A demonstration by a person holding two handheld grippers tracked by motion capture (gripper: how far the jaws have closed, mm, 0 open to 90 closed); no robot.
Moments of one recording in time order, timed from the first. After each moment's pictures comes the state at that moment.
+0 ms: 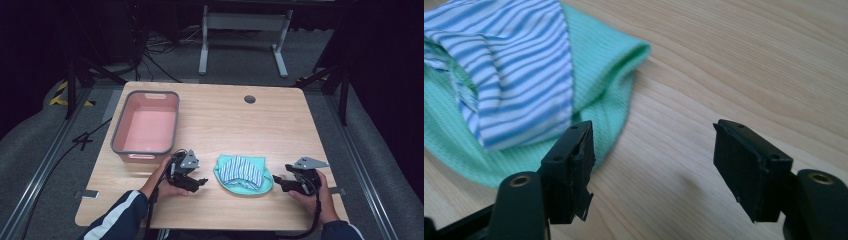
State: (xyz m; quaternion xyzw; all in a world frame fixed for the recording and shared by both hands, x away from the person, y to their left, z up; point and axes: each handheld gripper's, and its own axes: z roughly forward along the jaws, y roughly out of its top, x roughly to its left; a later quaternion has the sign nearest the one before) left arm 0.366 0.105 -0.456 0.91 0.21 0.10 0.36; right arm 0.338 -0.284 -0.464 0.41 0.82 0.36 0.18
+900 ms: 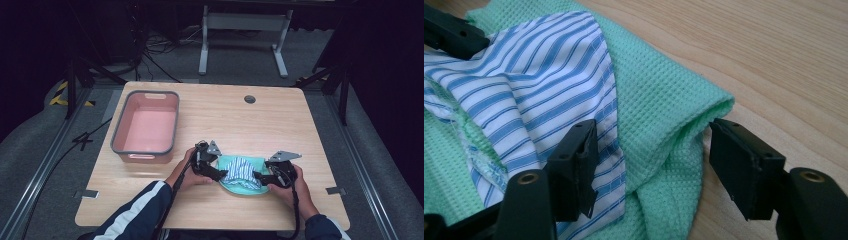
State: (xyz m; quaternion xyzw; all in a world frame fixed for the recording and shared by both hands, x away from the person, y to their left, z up) left arm 0.408 0.047 -0.478 0.90 0.24 0.07 0.35; right arm 0.365 -0.231 -0.477 0.41 0.83 0.34 0.15
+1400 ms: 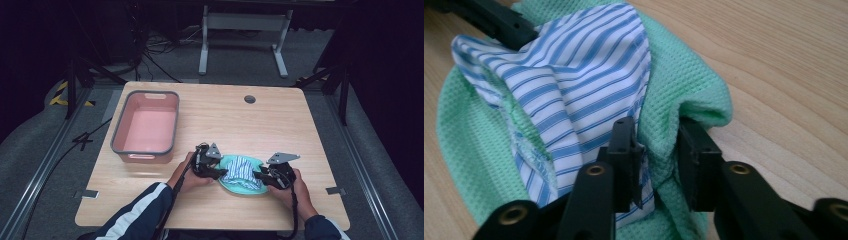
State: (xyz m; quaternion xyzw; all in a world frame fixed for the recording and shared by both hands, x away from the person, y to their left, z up) left arm 0.401 0.048 -0.477 0.90 0.21 0.05 0.37; right arm 0.360 -0.226 -0.473 0.38 0.85 0.35 0.13
